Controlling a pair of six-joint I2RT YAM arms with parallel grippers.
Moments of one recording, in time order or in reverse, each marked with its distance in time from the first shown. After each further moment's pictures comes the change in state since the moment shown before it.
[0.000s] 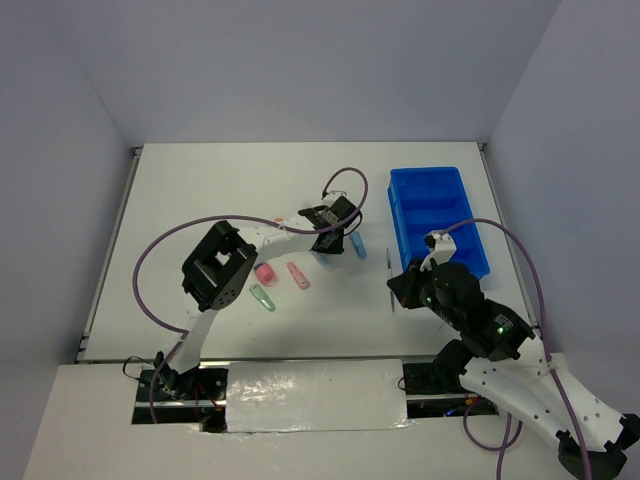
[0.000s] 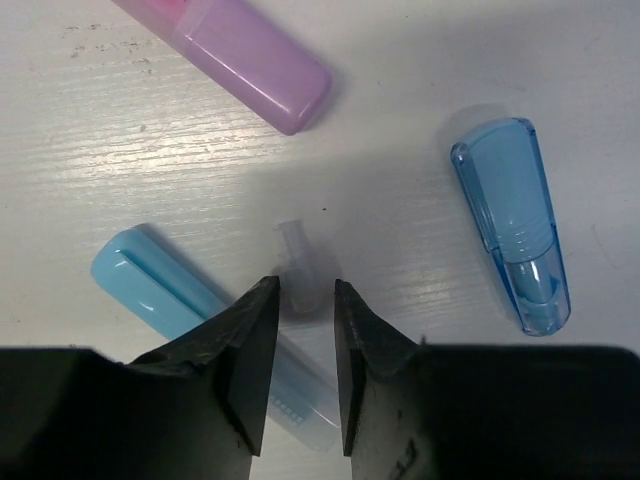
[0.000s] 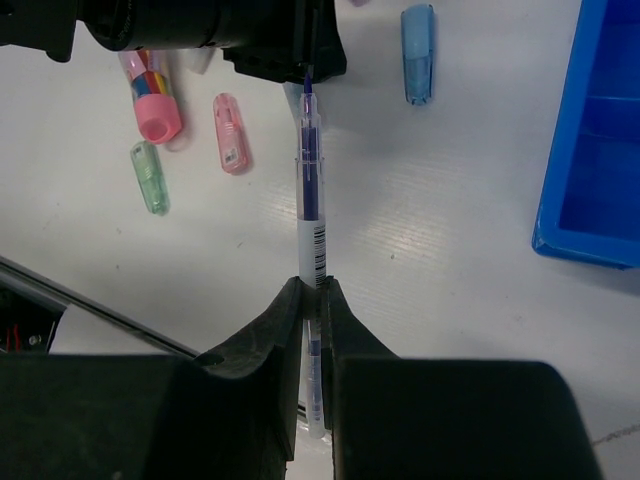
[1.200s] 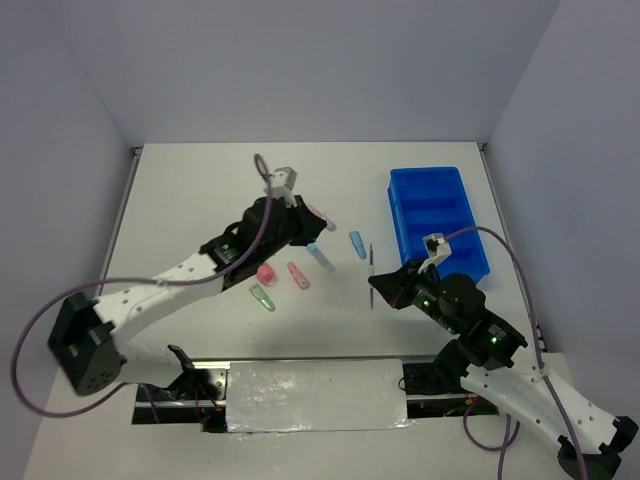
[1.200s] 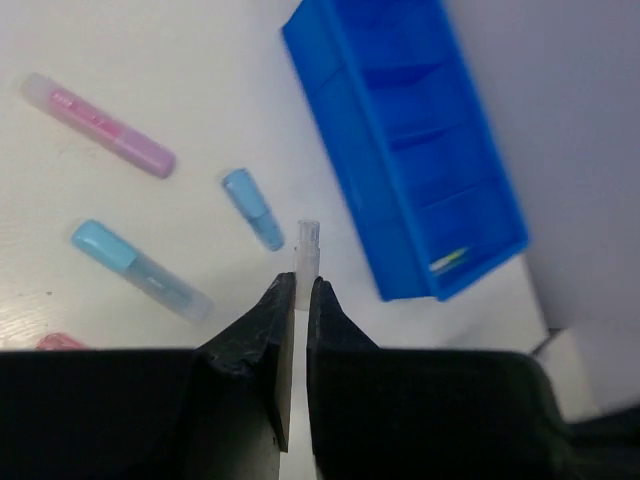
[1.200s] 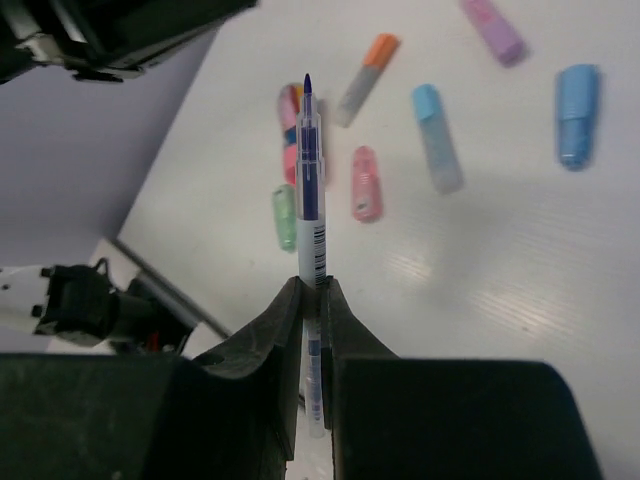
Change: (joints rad) left arm 0.003 -0.732 -0.499 0.389 0.156 -0.053; right arm 0.008 -0.119 -0.127 0.250 -0.114 0.091
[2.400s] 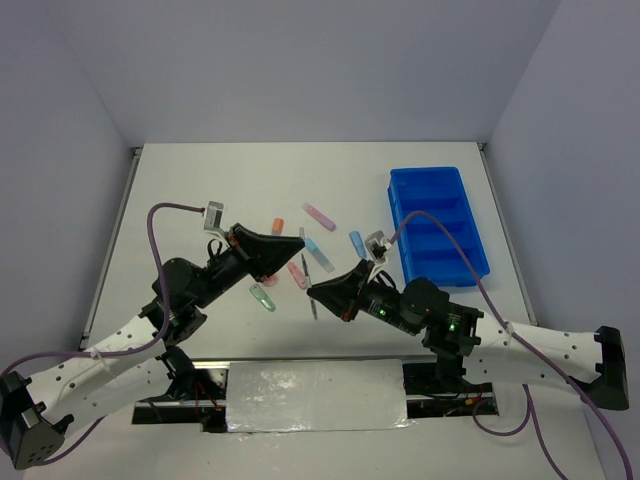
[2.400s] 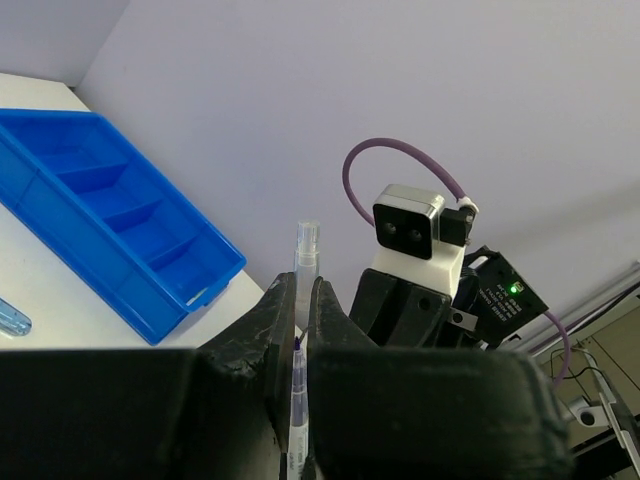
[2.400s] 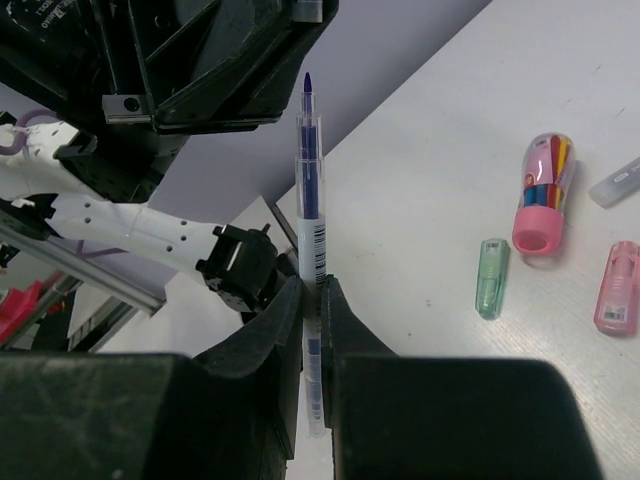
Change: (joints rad) left arm 0.002 -0.671 -0.552 0.642 0.307 -0.154; right arm 0.502 0.380 0.056 0.636 0.103 -0.050
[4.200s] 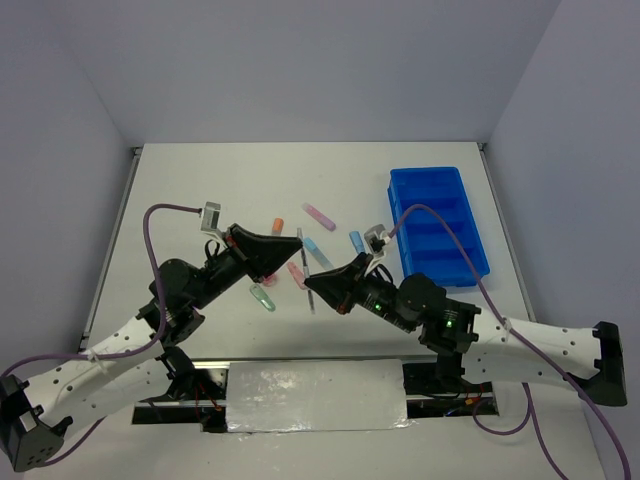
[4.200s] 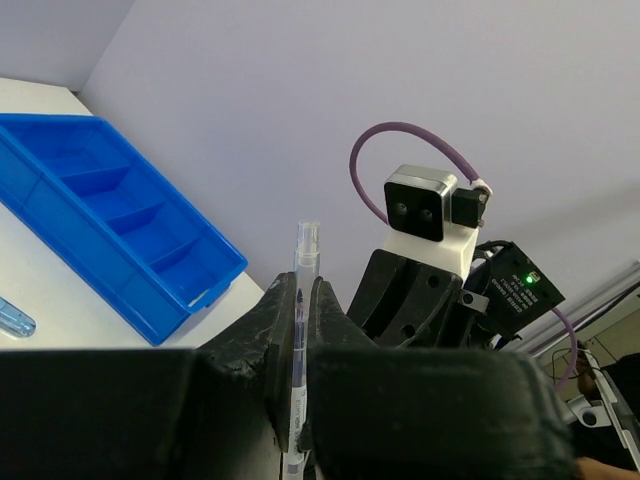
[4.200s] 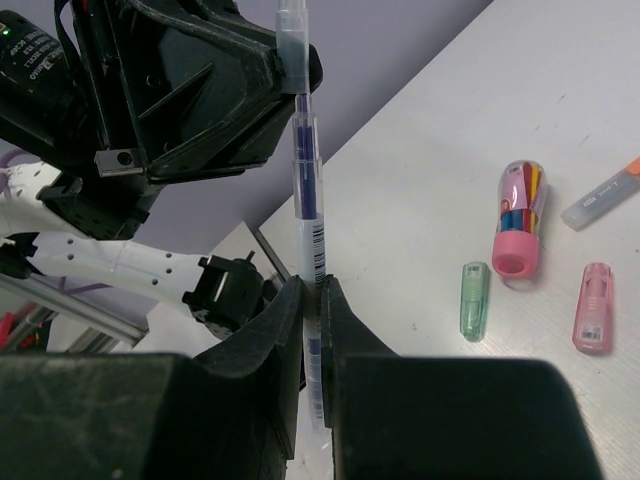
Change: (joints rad) left arm 0.002 -0.019 0.000 -0.020 0.008 0.005; right arm 0.005 0.045 0.061 -0.008 0.084 -0.023
